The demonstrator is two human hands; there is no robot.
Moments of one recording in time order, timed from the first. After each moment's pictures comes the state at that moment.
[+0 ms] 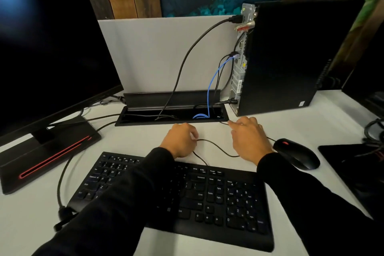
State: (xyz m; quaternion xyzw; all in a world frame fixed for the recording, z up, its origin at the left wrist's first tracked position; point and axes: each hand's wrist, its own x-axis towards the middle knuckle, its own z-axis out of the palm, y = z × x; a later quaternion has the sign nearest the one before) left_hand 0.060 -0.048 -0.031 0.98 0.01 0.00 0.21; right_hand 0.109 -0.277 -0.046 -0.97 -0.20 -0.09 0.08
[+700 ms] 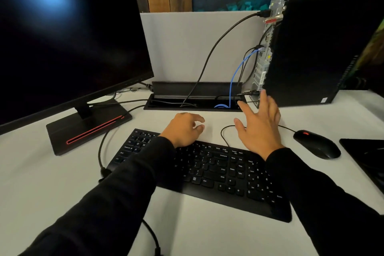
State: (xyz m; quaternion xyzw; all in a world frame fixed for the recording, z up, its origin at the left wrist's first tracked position) left_hand -0.008 -0.005 -0.019 0.97 0.02 0.06 0.25; right_hand 0.057 -0.241 -0.032 -0.95 -0.19 -0.19 0.14
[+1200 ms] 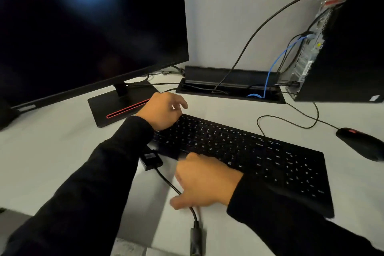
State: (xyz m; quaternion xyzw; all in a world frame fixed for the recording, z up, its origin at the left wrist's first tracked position) left_hand -0.100 0.104 0.015 0.97 0.07 0.11 0.21; right_hand -0.138 -0.103 0.006 -0.83 -0.53 0.20 0.05
